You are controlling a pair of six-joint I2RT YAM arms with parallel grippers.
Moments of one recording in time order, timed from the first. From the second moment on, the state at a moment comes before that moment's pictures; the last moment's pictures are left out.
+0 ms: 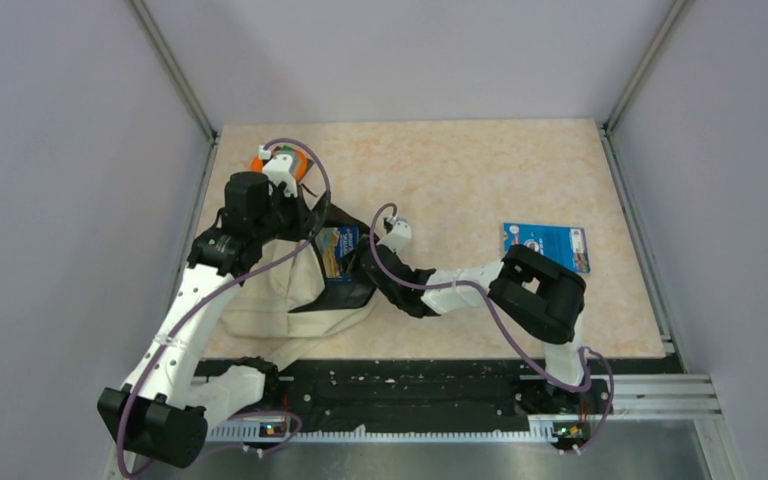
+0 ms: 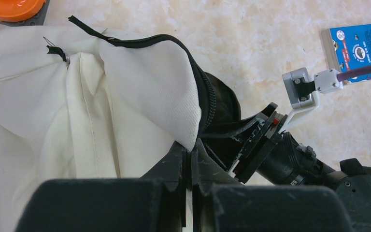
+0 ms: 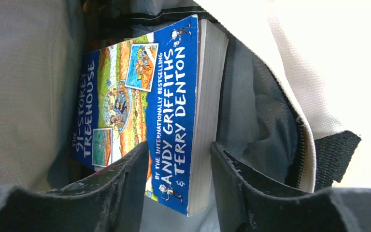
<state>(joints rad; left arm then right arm) -0.26 1.04 1.07 -0.58 0.19 -0.19 1.09 1.94 1.05 0.43 0.48 1.05</state>
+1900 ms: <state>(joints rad) -0.27 1.04 1.06 -0.55 0.03 -0.18 0.38 1.19 0.83 -0.12 0.09 0.51</state>
